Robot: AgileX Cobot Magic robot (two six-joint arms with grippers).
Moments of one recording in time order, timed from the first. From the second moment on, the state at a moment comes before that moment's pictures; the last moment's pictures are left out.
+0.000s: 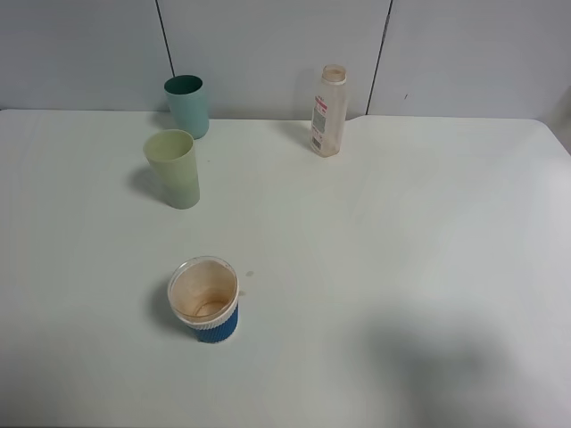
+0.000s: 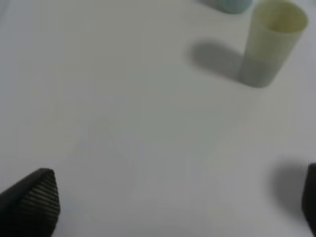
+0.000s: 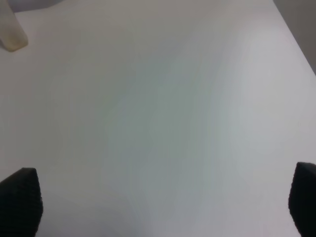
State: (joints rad) left arm 0.00 0.03 -0.52 0.00 1.01 -0.03; right arm 0.04 0.00 -0.50 -0.09 1.06 0.13
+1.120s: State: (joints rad) left arm 0.00 0.91 -0.54 0.00 0.03 0.14; right arm 0.04 0.00 -0.50 -0.09 1.06 0.13
